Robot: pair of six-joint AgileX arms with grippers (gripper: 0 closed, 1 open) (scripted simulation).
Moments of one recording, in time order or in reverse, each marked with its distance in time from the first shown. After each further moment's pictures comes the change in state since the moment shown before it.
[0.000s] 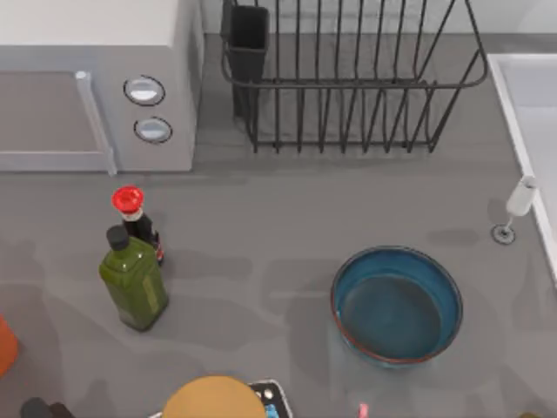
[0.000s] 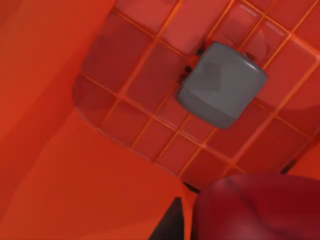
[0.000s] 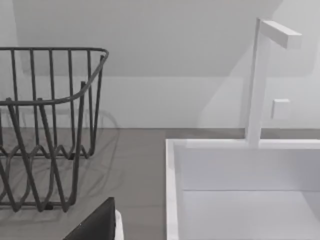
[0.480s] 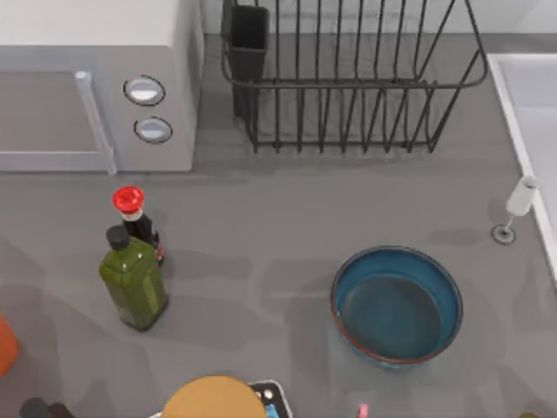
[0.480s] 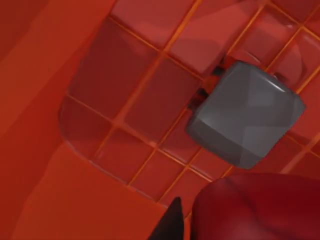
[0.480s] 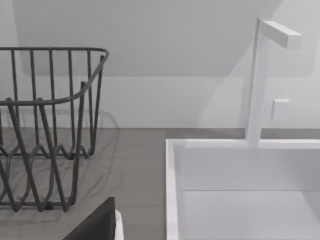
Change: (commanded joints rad) left arm 0.008 0.041 -0.205 0.247 0.001 0.005; right arm 0.000 0.000 0.000 0.000 0.000 0.000
